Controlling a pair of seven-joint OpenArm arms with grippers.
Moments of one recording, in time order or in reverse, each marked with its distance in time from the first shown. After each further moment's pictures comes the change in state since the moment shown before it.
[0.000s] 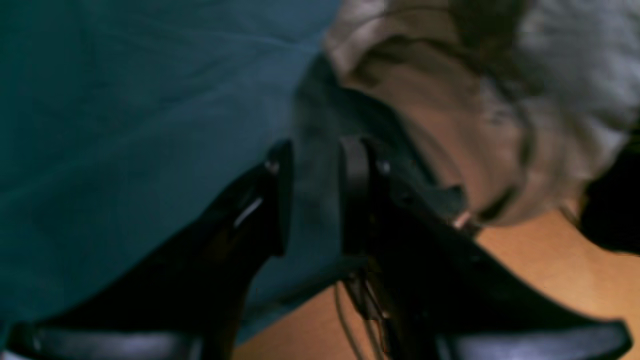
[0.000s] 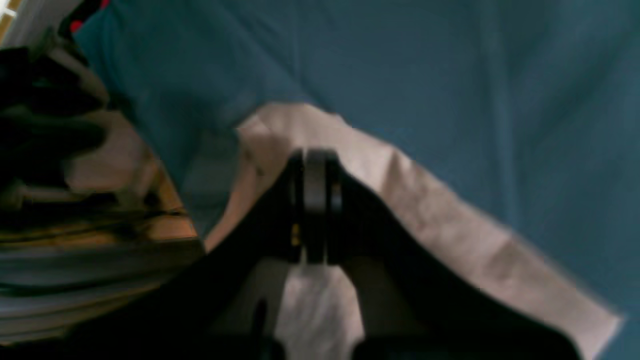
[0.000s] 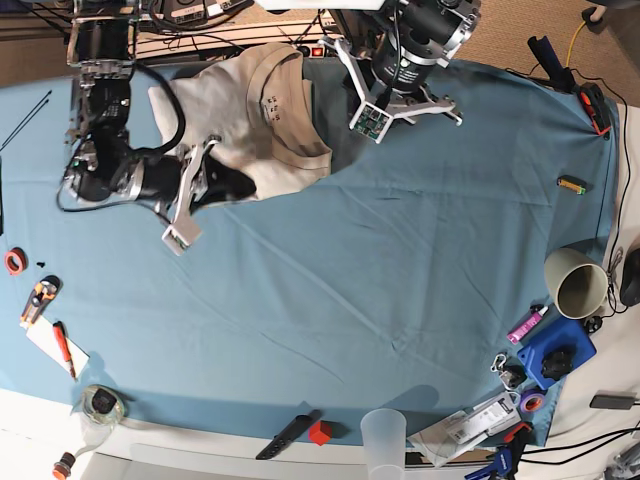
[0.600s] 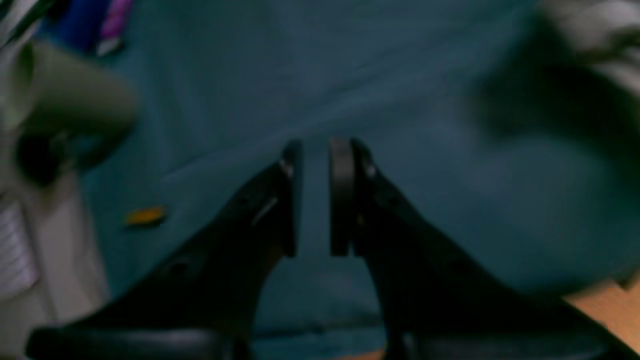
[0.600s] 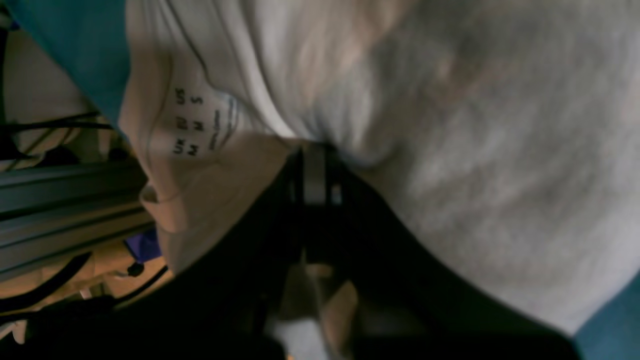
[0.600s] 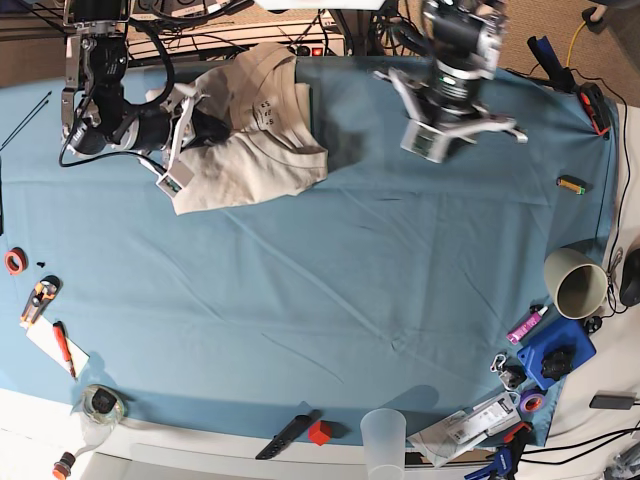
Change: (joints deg) left arm -1.8 -7.8 -8.4 0.0 8.7 7.7 -2.4; right arm -11.4 0.5 4.1 -1.2 -12.9 0.1 0.8
